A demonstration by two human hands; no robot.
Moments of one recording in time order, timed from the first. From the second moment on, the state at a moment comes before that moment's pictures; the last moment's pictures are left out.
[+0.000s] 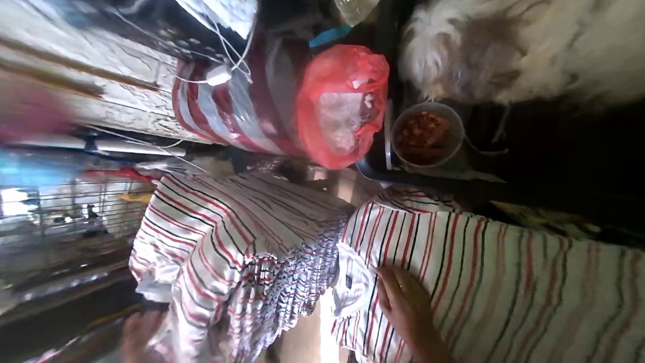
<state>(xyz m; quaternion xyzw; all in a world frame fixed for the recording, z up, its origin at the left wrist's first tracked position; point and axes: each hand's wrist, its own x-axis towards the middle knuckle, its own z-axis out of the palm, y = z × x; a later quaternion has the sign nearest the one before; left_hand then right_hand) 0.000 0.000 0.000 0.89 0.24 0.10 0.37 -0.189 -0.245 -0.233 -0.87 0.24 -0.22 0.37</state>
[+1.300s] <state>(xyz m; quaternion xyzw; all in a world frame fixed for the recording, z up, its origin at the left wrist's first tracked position) -0.178 0.170 -0.093 0.87 0.07 0.00 0.48 -0.422 -0.229 -0.224 -0.91 0.38 0.05 0.15</state>
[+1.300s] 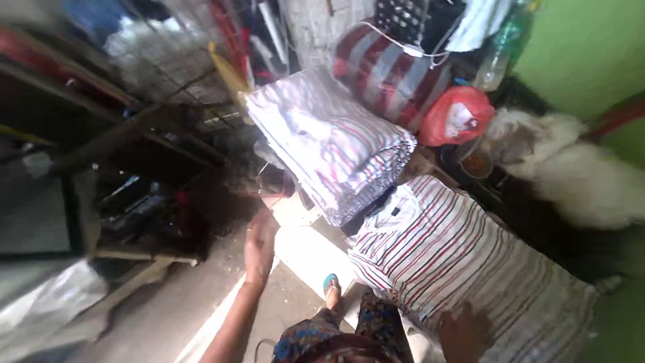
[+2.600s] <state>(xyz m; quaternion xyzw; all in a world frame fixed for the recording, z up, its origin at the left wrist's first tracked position) -0.153 0.102 -0.199 0.46 0.43 -0.03 0.77 -0.040 -0.135 -0.040 -0.95 0.01 -0.03 0.32</state>
